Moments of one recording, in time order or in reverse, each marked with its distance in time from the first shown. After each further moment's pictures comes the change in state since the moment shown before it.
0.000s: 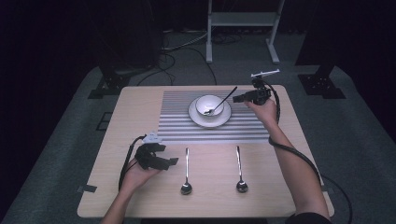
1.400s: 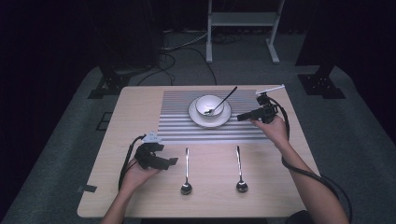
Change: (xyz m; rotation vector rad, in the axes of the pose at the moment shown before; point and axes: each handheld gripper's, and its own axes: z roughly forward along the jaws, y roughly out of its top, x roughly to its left) left arm 0.002 -0.001 0.001 0.007 0.017 -0.013; right arm 0.009 -0.060 -0.020 0.067 -0.014 -0.080
